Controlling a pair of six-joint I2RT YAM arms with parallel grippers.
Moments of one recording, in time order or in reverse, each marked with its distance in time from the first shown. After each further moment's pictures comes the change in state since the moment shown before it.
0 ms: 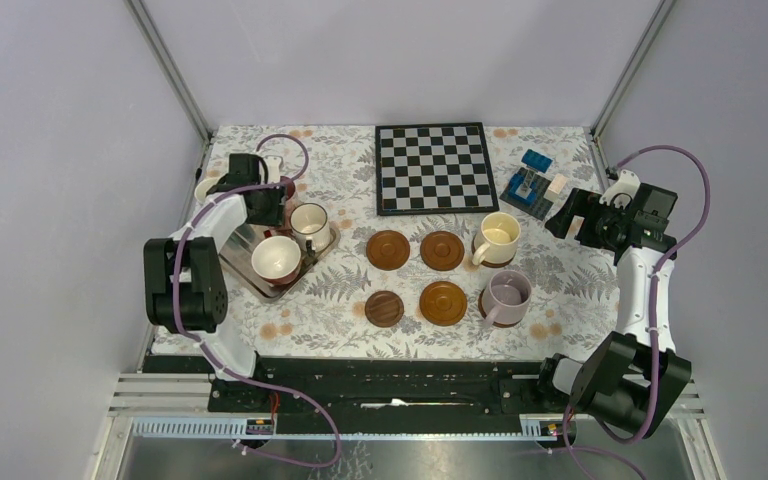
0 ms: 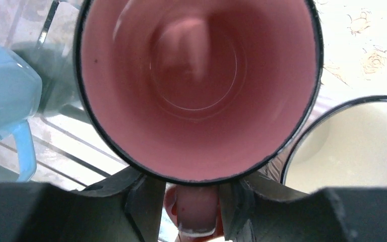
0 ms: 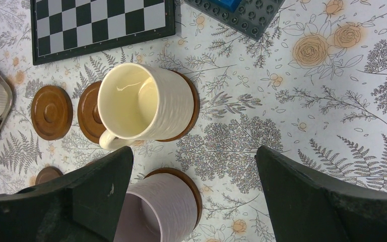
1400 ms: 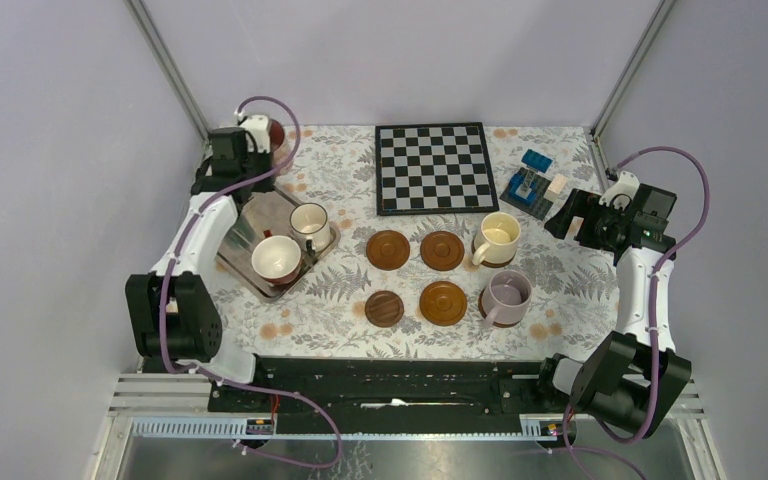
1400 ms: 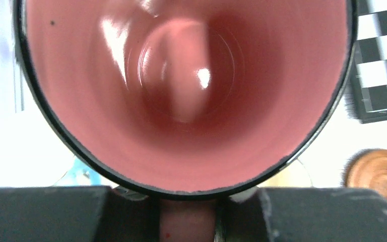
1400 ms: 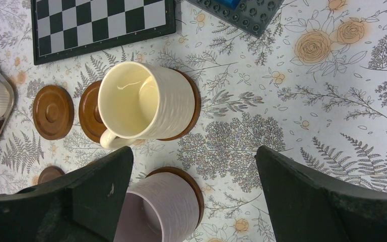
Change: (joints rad) left arm -0.005 -0.167 0.062 0.129 -0.017 -0.055; right arm 0.000 0.000 -0.006 0.000 -0.002 0.010
